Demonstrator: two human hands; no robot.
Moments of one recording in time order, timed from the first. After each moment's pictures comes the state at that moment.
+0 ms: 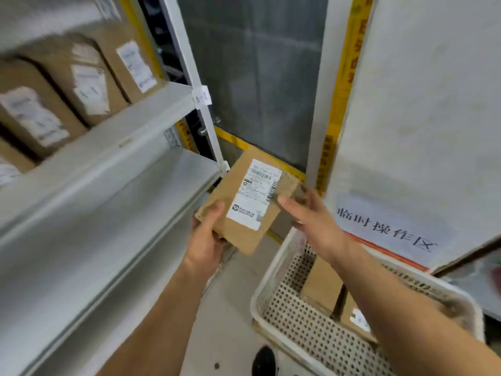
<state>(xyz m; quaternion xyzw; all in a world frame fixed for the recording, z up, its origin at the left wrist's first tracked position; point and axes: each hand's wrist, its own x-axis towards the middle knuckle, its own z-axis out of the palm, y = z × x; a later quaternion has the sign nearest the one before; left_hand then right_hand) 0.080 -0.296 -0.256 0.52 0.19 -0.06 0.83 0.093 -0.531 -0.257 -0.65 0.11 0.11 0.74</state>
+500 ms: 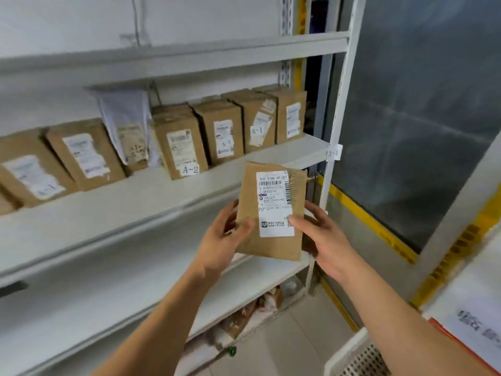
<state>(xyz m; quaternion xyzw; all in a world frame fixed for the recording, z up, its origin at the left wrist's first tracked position) -0.012 -0.085 -0.157 0.72 0.11 0.15 0.66 0.091 -0.299 -0.163 -0.59 -0.12 0.22 0.77</state>
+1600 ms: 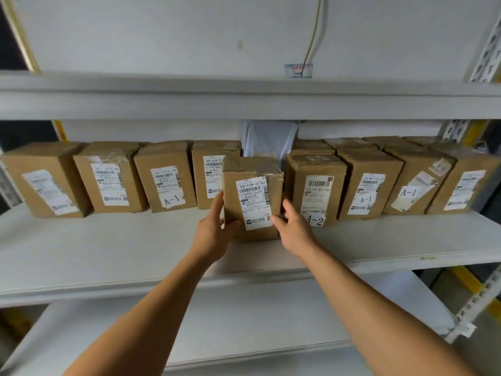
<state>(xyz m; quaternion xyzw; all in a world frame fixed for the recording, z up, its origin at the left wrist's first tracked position) -0.019 0.271 -0.148 0.81 0.27 0.33 0.41 0.154 0.138 -0.142 -0.77 -0.39 0.12 0.49</state>
